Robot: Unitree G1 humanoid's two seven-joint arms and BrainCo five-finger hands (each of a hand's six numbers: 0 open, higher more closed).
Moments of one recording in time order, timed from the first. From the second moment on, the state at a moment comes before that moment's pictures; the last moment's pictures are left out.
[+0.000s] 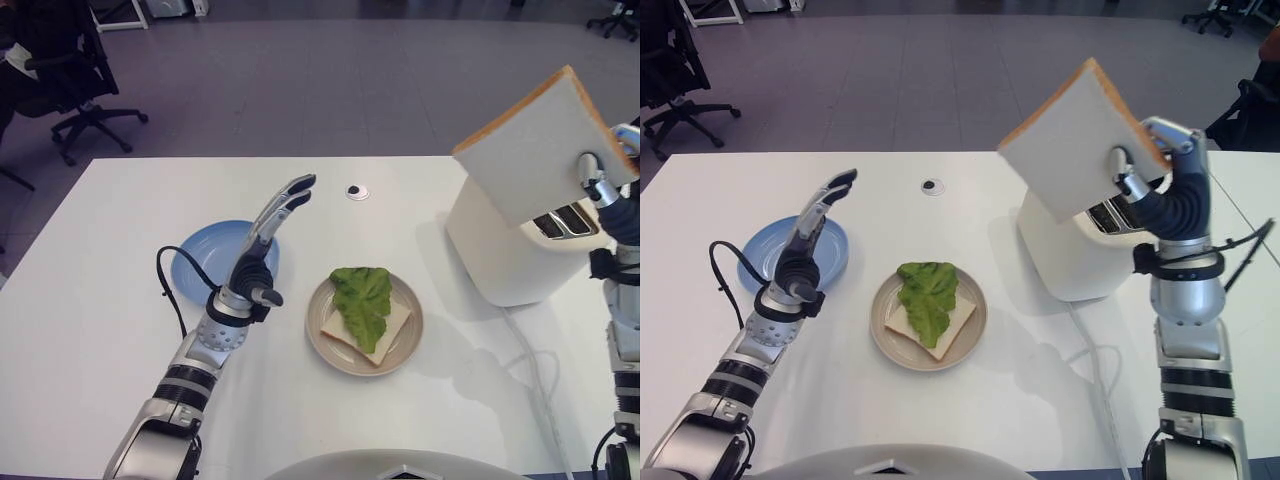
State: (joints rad) left arm -0.21 0.46 -0.23 0.33 0.07 -1.17 0.13; right arm -0.16 -0.61 -0.11 -0.02 0.07 -0.70 0.01
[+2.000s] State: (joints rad) left arm -0.22 0.51 -0.45 0.51 0.22 -1.18 -0.08; right arm -0.03 -0.45 0.20 0.14 0.12 -0.72 0.50
